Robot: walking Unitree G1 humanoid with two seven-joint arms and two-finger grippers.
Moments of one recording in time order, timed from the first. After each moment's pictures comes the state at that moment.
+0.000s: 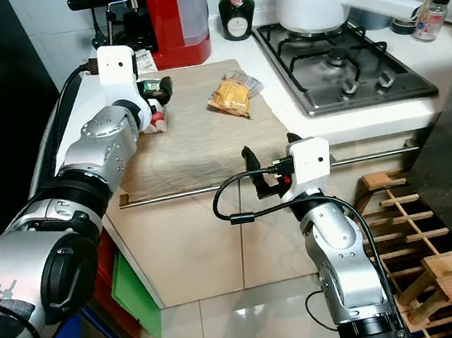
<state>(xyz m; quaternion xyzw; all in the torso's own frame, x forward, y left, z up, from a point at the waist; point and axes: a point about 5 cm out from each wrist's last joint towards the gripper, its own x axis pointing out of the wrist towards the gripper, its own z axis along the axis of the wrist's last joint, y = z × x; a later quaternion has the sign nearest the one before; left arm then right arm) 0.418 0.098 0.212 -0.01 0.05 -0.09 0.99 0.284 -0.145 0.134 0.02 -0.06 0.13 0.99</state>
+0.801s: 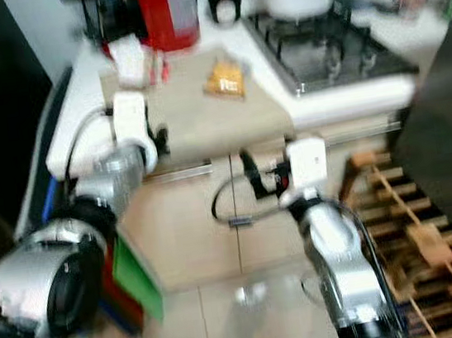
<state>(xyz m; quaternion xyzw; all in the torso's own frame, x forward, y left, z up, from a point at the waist) 0.405 0.105 0.159 0.01 0.14 -0.08 0.99 0.284 -0.145 0.131 0.02 -0.05 0.13 0.99</state>
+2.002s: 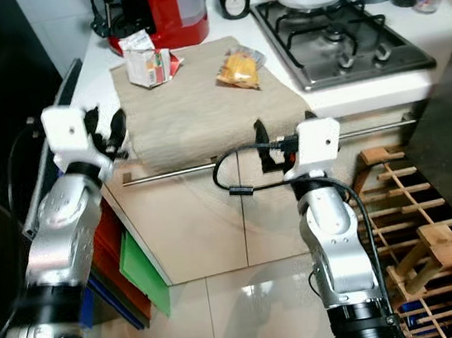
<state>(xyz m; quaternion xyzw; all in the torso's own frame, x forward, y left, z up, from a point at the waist) 0.325 0.157 0.173 0.01 -0.09 -0.07 0.99 0.300 -0.149 0.161 0.01 -0.12 0.04 0.99</state>
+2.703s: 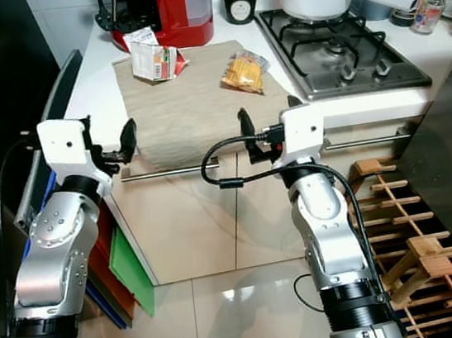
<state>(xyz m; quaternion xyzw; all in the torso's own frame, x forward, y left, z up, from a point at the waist) 0.319 0.170 0.160 -0.02 -0.01 -0.01 1.00 0.311 -0.139 0.158 0.00 -0.12 0.08 0.99</state>
